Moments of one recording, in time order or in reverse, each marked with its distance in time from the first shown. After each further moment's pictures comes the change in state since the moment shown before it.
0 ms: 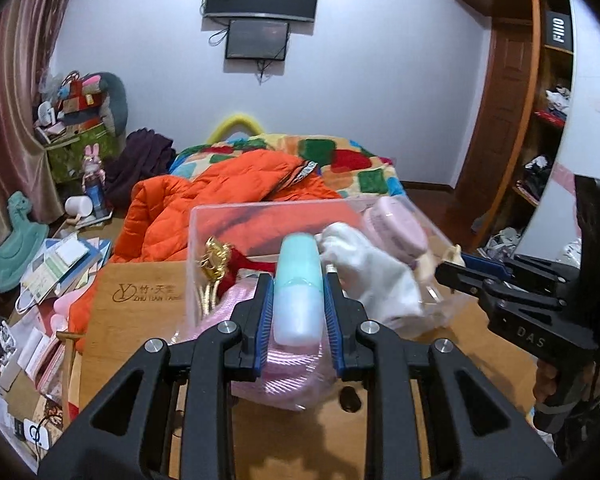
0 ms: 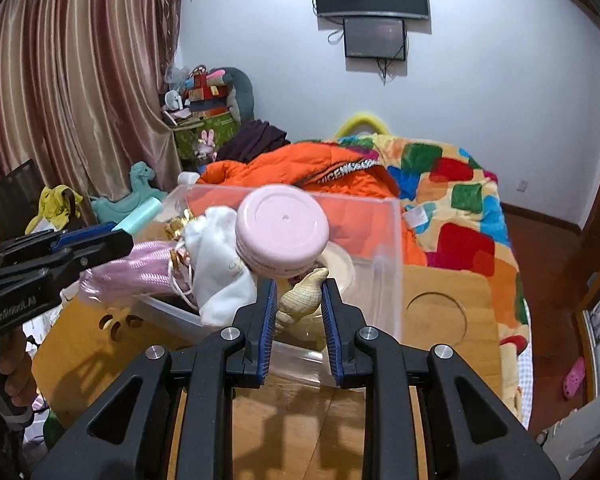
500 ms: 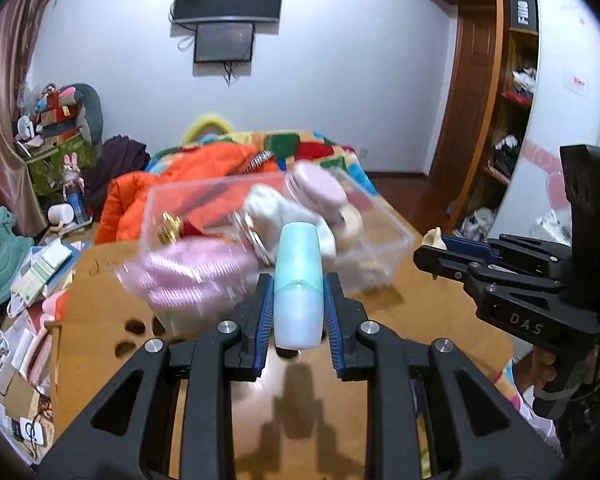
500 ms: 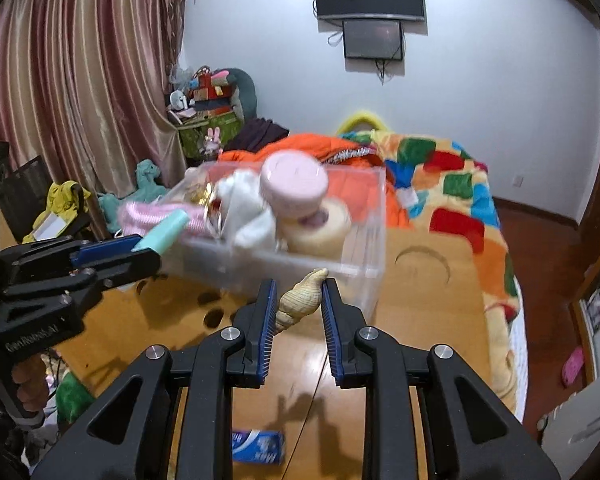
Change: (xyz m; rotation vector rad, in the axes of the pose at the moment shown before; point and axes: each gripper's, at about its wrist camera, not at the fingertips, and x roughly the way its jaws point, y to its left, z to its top) left arm -0.038 -0.047 -0.026 0.073 -0.015 -0.079; right arm -0.057 0.007 -0.036 -0.002 -0.021 -0.008
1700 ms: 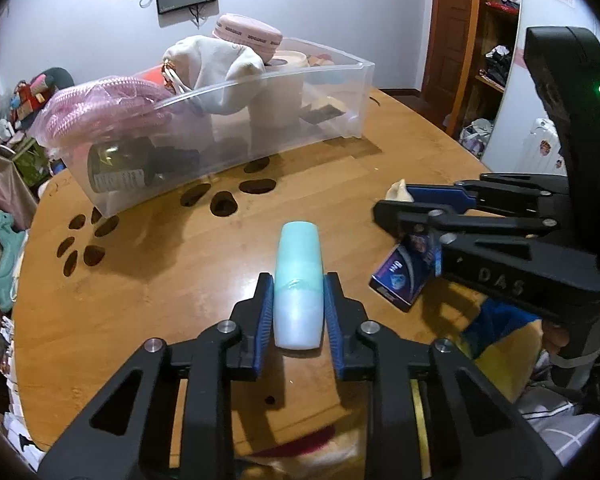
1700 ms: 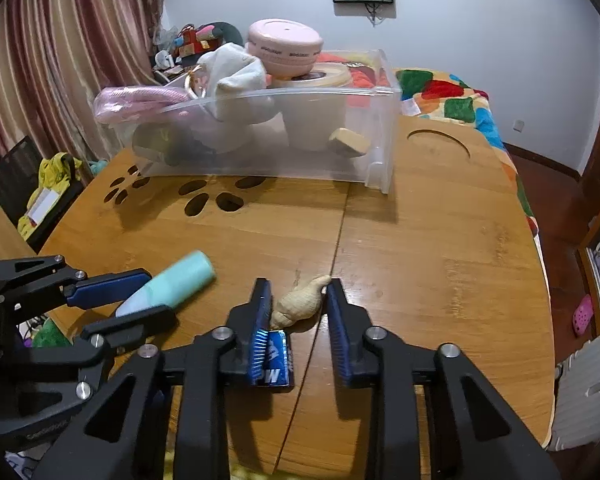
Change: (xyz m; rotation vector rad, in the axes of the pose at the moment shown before) left arm 0.031 -0.049 -0.098 0.143 0.266 0.021; right arm 0.033 0.001 -0.086 0.080 0.188 0.005
